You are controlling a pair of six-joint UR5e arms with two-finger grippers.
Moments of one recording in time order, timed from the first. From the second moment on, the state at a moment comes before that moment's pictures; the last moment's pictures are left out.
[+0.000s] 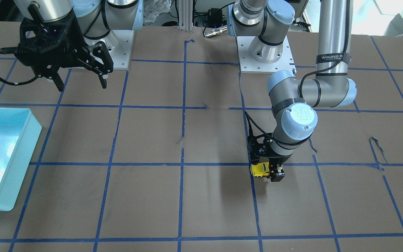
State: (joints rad) left arm -1.51 -1.99 -1.88 -0.85 1.63 1.58; right arm 1.61 -1.61 1.56 -1.68 -1.56 -0.08
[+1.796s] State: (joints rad) left arm -1.30 -1.98 -1.90 -0.85 1.60 1.81; right arm 1.61 -1.61 1.57 -1.68 -1.56 -0.08
